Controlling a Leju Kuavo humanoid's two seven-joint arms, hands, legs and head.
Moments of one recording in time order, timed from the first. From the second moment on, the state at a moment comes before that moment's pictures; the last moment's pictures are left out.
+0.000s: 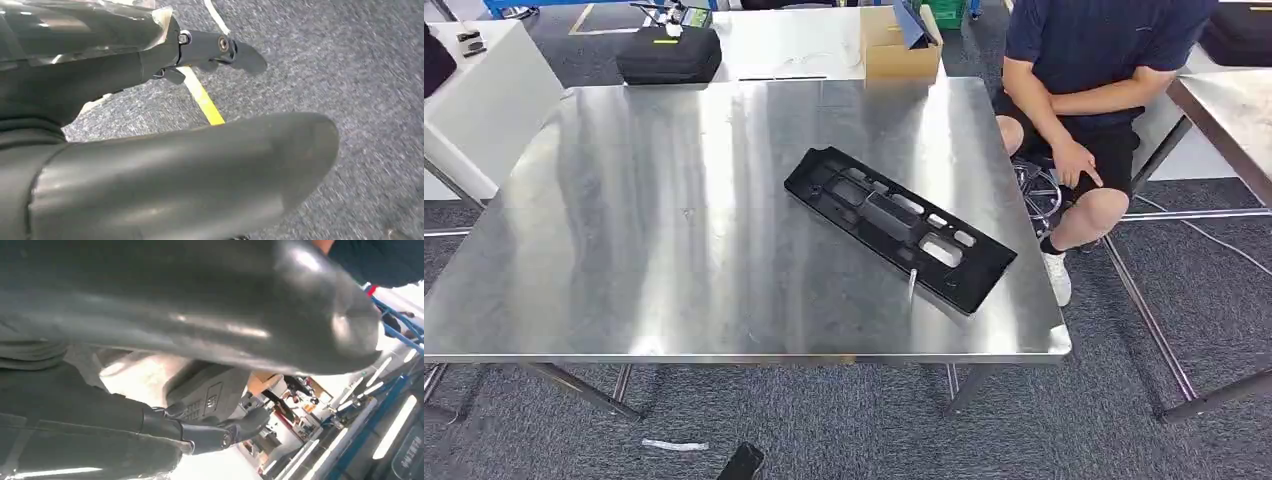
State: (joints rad) left arm -0.12 -0.07 -0.48 -0.36 -0.04 0.32 -0.31; right arm -0.34 -0.67 -0.25 -0.94 0.26 -0.48 -0.22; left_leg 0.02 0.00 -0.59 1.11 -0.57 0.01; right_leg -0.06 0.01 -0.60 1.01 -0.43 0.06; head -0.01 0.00
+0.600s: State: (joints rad) left arm -0.12 -0.07 -0.48 -0.36 -0.03 0.33 -0.32; right arm -0.41 -0.62 -0.19 -0.91 0.29 -0.47 -0.22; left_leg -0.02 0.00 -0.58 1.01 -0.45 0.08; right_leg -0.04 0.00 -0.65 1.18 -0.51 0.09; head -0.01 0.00
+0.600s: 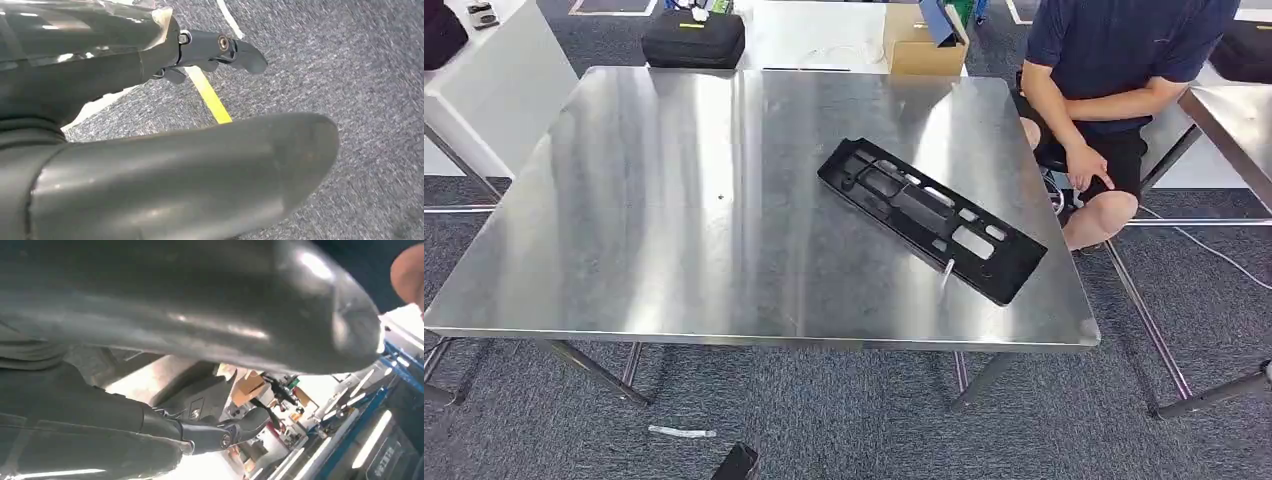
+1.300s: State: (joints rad) left arm -0.12 -0.06 -0.48 -0.36 -0.04 0.33 -0.32; right arm -0.51 -0.60 -0.13 -0.85 0.28 -0.47 -0.23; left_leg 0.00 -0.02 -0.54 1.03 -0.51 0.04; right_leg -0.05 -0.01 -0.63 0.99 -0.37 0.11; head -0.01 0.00
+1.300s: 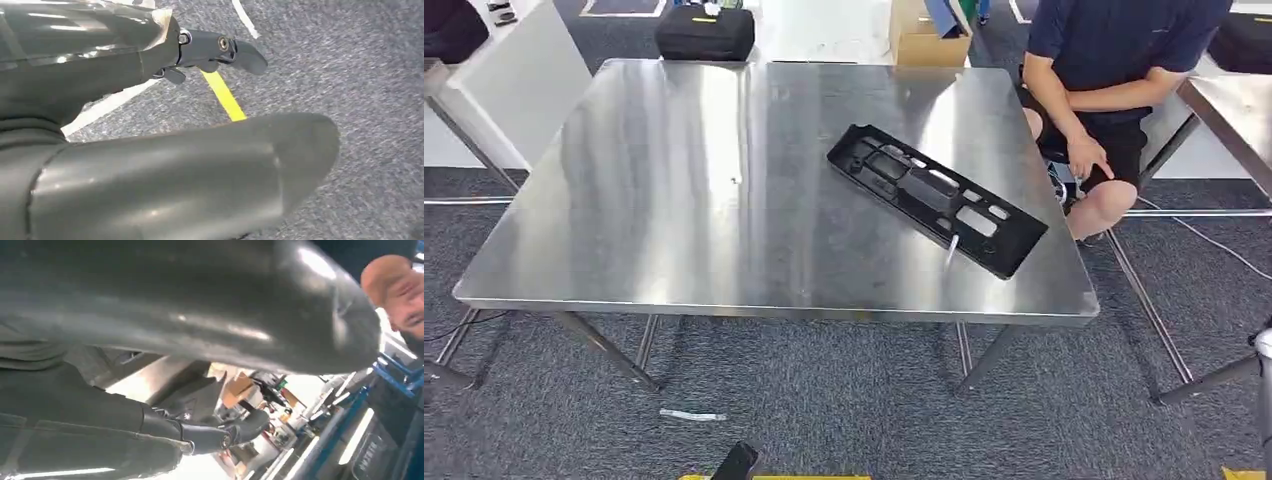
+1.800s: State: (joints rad) left arm -0.14 -0.06 -0.48 -0.36 -0.04 0.34 -0.32; right arm -0.51 -0.60 -0.13 -0.82 0.24 -0.47 -0.25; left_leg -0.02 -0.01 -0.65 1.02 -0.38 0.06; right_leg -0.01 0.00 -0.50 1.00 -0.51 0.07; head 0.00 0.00
